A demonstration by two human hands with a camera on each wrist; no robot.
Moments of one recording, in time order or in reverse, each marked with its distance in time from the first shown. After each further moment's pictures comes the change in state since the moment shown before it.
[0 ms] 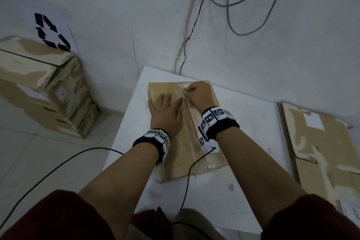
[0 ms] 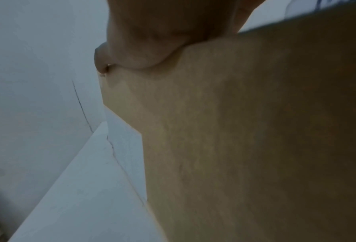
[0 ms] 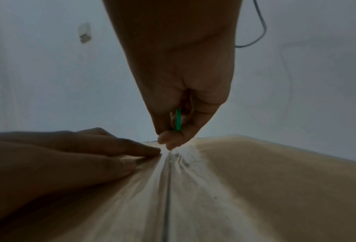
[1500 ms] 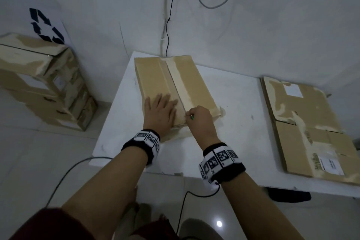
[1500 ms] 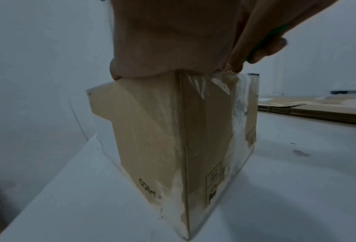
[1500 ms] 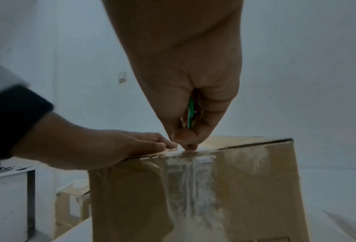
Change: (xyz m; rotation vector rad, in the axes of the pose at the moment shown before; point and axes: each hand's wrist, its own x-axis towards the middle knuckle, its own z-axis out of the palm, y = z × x) left_hand -0.128 0.025 0.020 0.077 0.006 0.222; right_hand -0.228 0.059 -0.027 -0.157 0.059 0.004
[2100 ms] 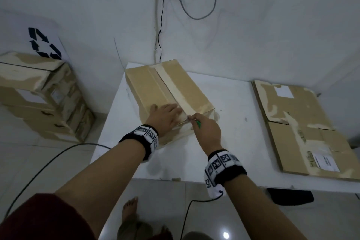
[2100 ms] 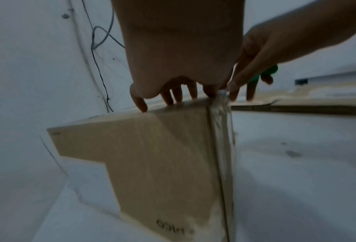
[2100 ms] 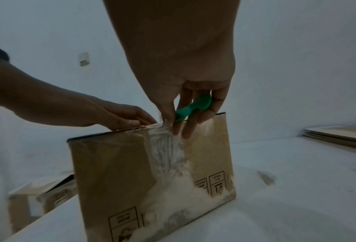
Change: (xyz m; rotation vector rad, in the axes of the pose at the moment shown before) left_hand 0.021 0.020 -0.025 0.118 -0.254 0.229; right_hand -0.017 0.039 -0.014 -0.027 0.116 -0.014
